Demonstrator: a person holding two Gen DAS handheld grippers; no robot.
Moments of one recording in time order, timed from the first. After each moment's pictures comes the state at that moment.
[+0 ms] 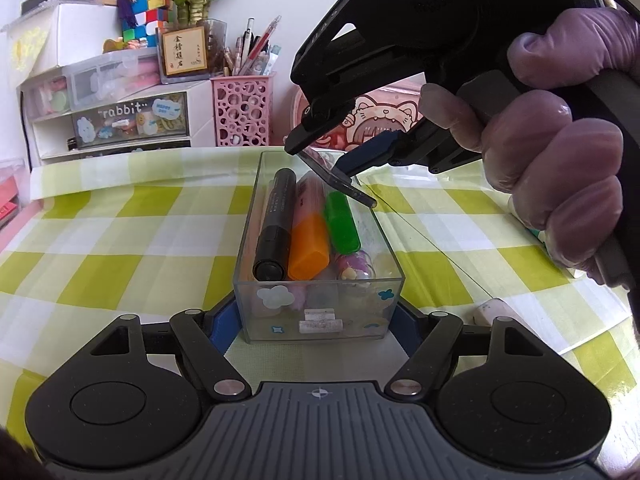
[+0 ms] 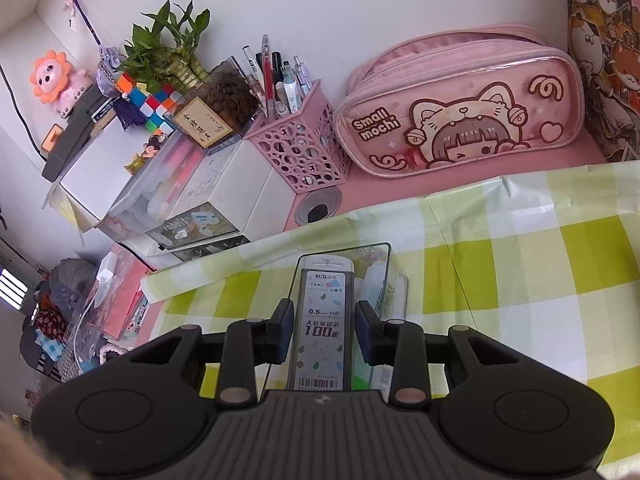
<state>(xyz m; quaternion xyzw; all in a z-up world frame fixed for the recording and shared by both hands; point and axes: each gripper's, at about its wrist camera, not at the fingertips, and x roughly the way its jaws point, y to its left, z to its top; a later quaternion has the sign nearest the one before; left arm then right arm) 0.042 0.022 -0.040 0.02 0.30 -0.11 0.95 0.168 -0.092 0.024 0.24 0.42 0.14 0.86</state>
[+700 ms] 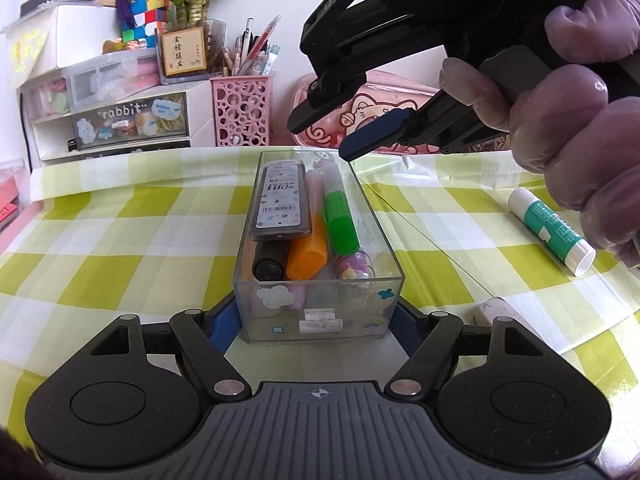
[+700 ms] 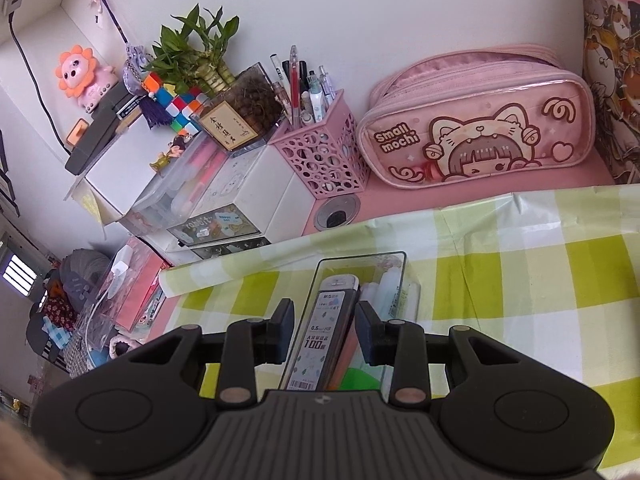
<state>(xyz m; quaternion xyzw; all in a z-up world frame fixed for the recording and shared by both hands) 0.042 0.021 -0.040 0.02 0.30 -0.11 0.95 0.158 -0.100 0.036 0.23 0.41 0.16 0.87</state>
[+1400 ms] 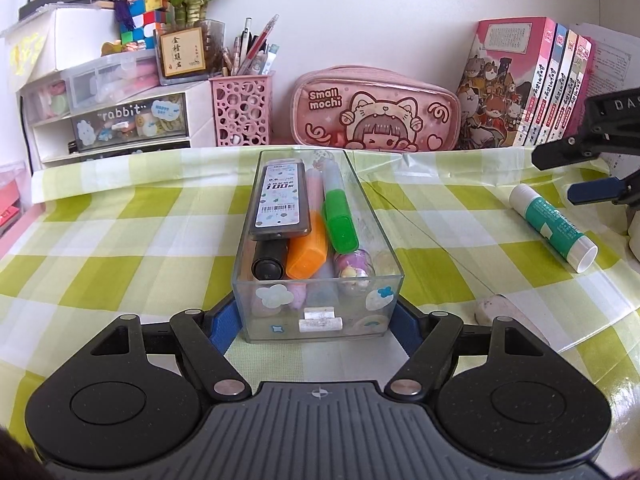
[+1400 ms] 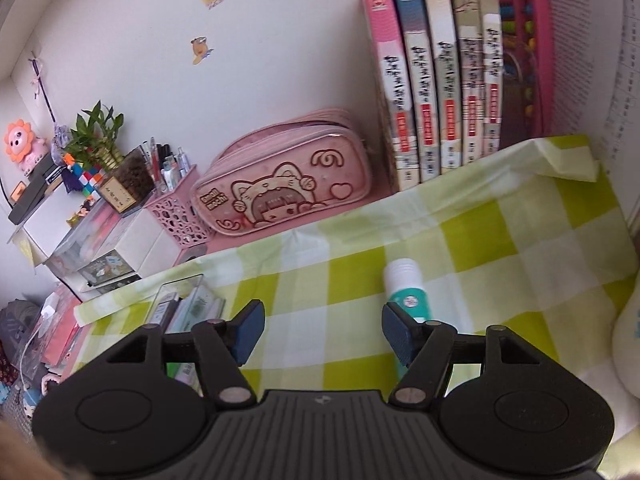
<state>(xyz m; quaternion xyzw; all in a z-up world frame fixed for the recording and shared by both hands) 0.044 0.021 -0.041 0.03 0.30 -0.11 0.95 0.064 -0.232 0.026 0.21 0.35 0.01 0.91</state>
